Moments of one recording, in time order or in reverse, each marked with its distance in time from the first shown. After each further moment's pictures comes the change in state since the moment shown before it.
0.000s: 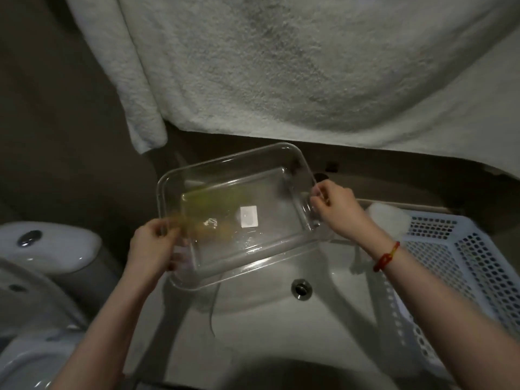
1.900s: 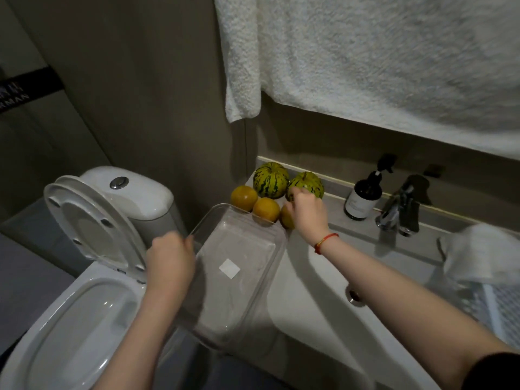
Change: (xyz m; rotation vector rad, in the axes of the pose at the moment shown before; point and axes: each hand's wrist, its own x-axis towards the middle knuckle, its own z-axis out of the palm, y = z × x) left_hand -0.022 -0.066 -0.066 0.788 0.374 -0.097; right_hand 0.052 -0.068 0.200 -0.293 -0.048 -0.267
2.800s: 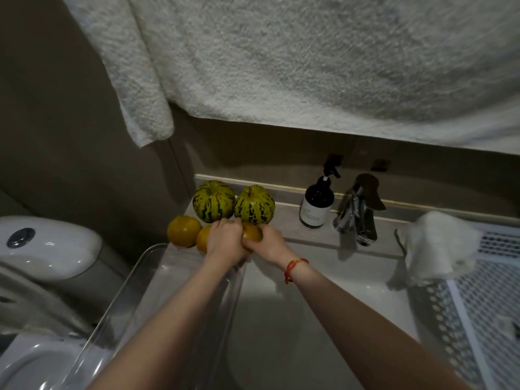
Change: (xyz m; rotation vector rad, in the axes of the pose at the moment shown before) left_hand 0.076 0.164 0.148 0.319 -0.306 0.724; right_hand 0.012 0.047 0.030 0.619 -0.298 0.403
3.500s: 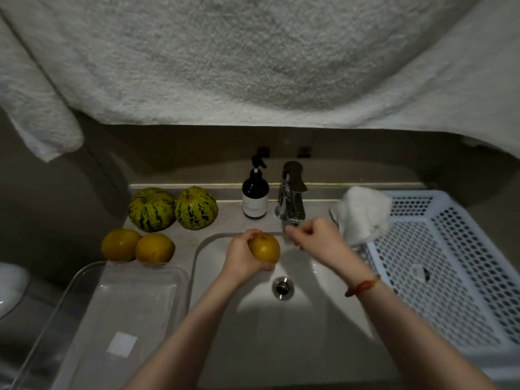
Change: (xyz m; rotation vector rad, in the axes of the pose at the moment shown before) left_hand -0.041 0.122 0.025 -0.839 -0.123 0.093; right_hand -0.118 0.058 -0.145 -0.019 0.271 0.155
